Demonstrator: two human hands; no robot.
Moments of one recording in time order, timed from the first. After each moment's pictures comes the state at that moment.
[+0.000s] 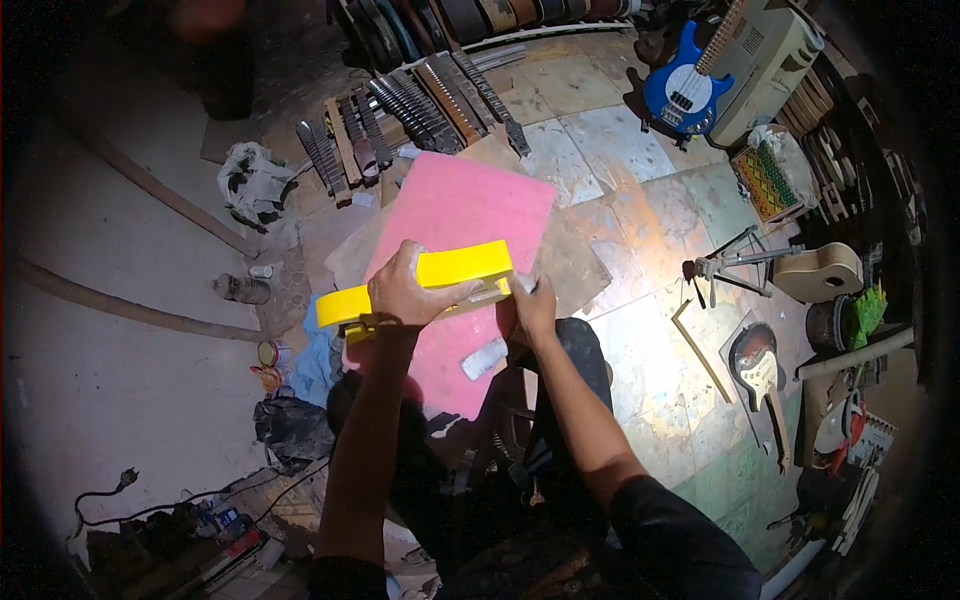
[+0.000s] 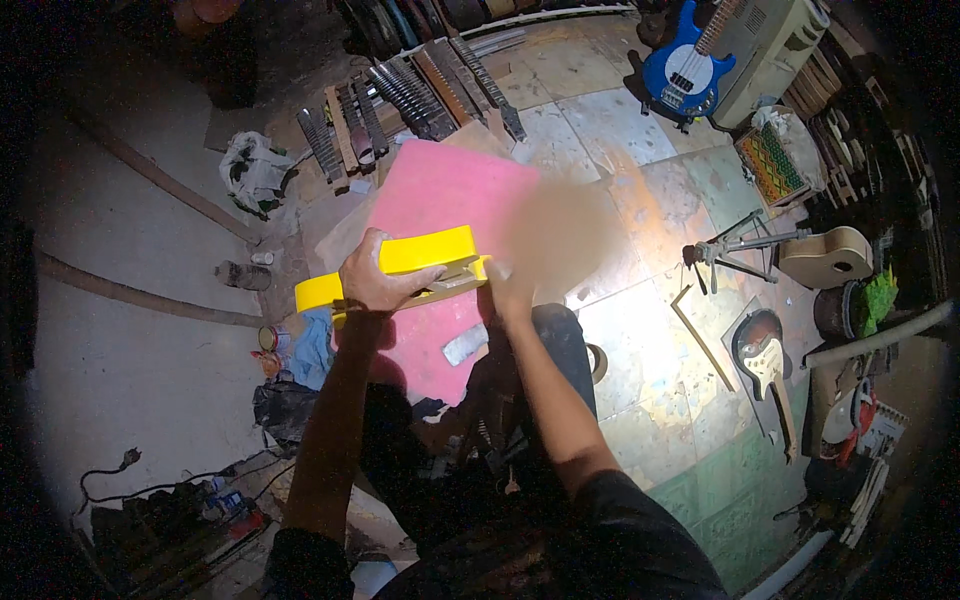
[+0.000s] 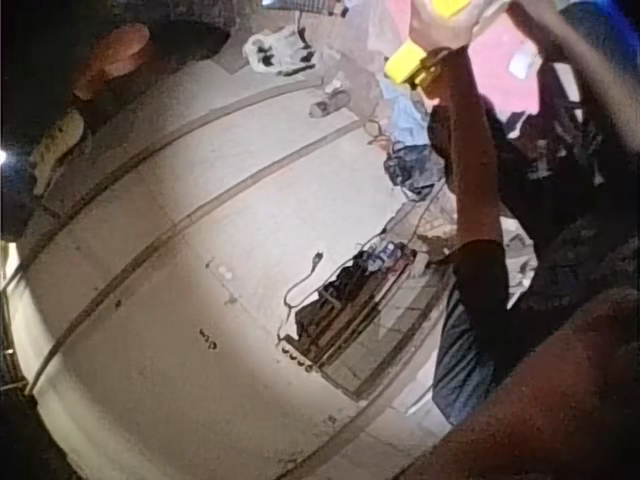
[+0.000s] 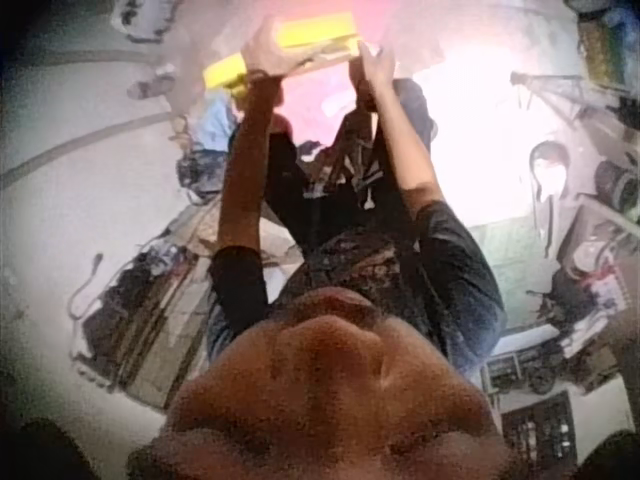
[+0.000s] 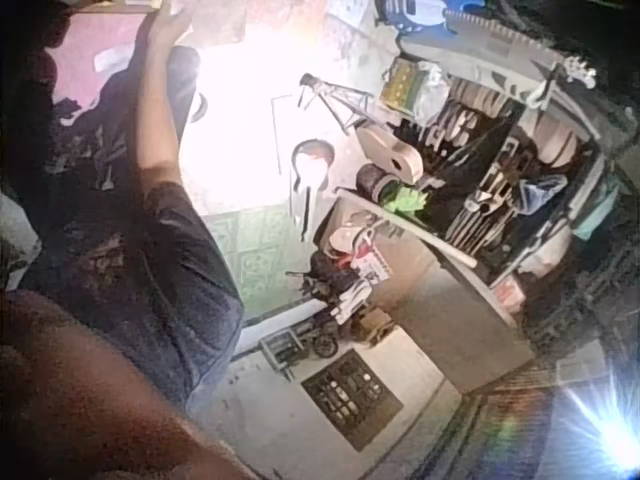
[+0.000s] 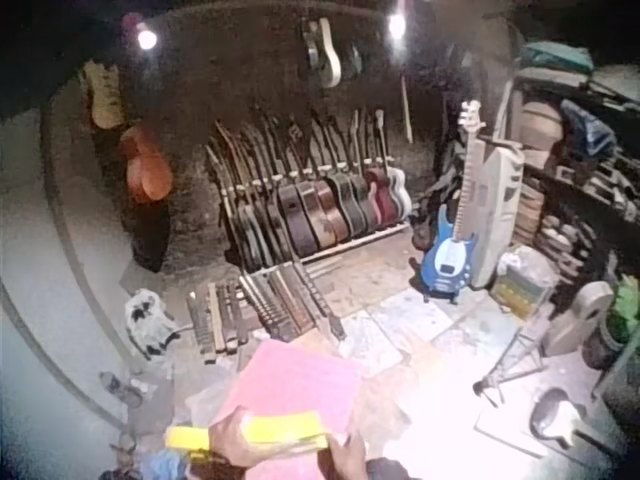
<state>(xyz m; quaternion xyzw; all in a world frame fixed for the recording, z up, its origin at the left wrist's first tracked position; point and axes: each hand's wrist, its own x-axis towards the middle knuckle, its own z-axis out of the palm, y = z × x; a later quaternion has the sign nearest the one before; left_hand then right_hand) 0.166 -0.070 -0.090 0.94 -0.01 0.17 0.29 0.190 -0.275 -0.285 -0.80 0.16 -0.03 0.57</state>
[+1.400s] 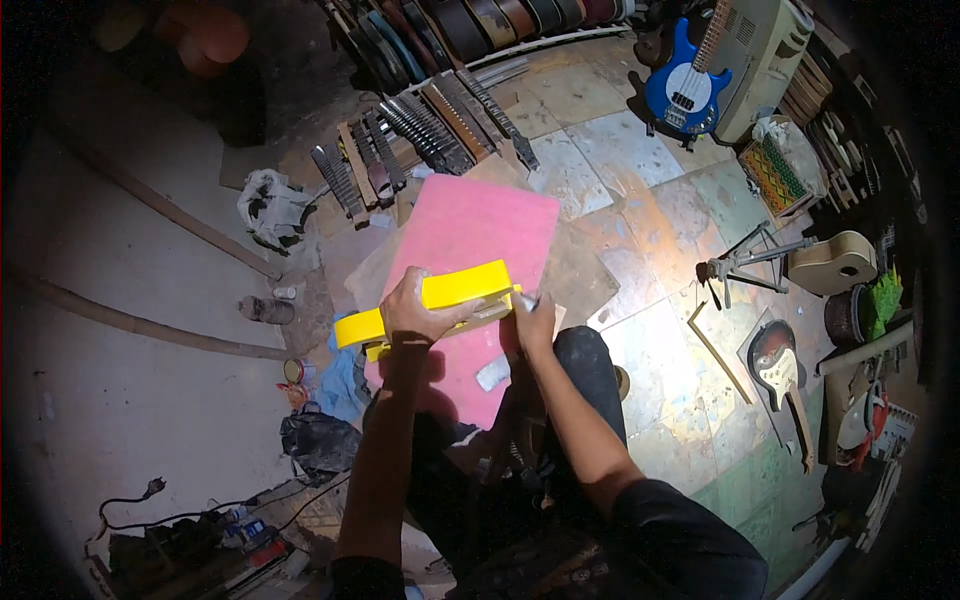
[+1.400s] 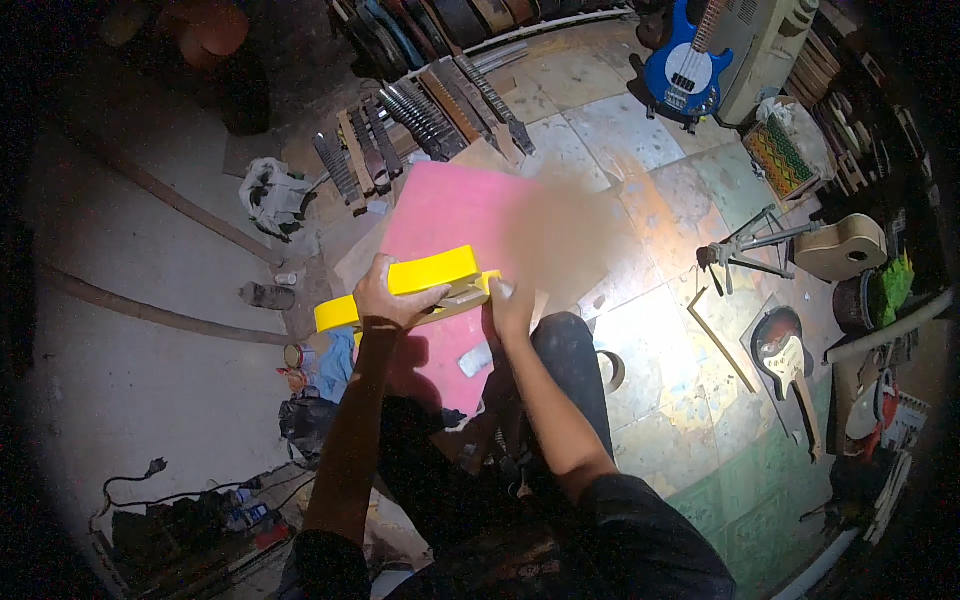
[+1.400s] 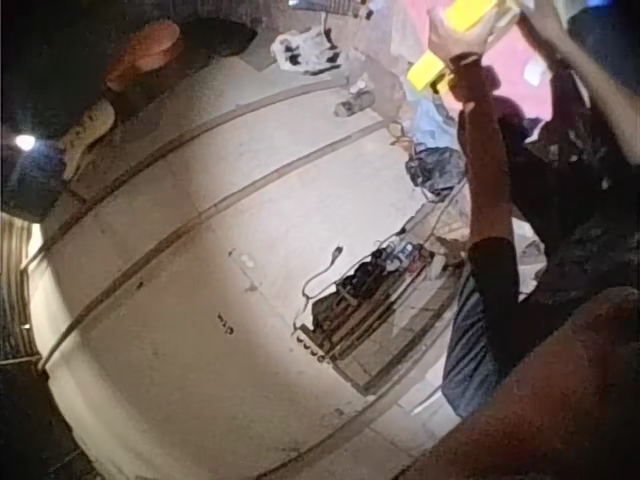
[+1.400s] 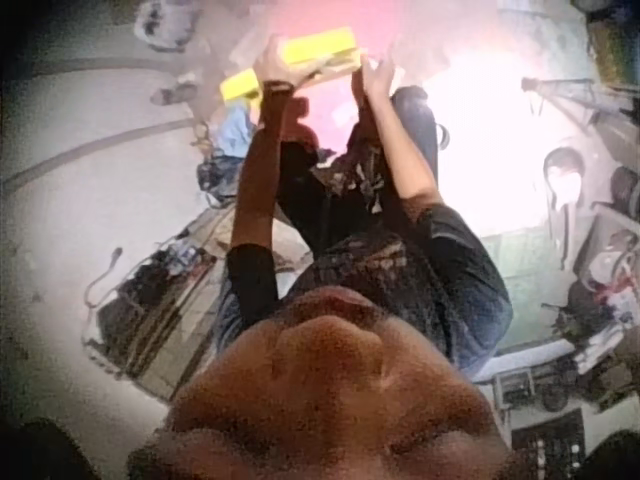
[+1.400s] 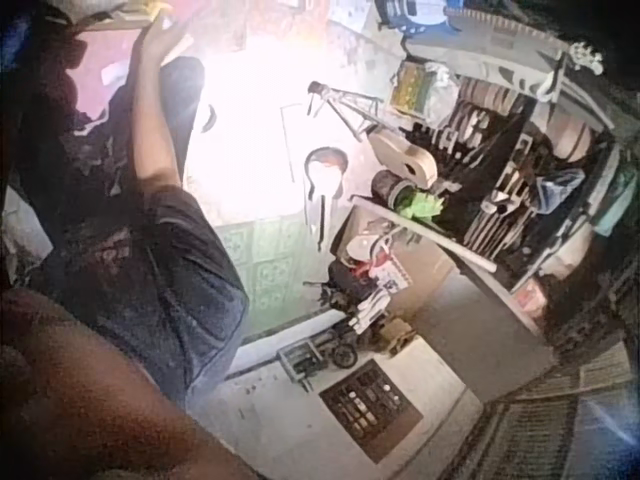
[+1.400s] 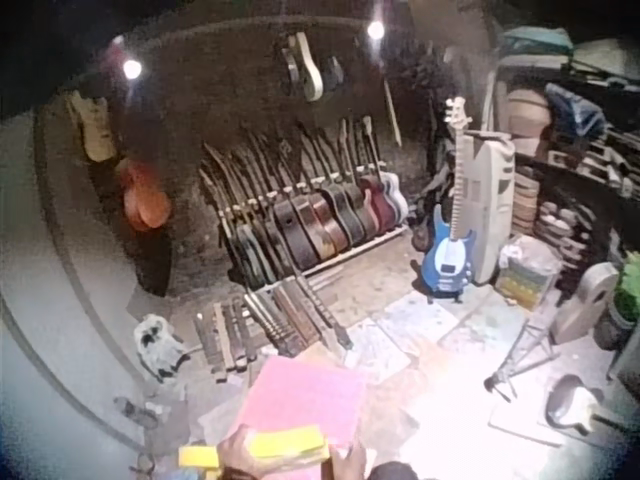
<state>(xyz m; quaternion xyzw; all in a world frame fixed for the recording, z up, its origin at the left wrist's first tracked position) 0.160 -0.072 -0.095 0.96 0.06 0.14 0.24 0.167 -0.254 -0.268 -0.79 0.19 -0.02 0.59</state>
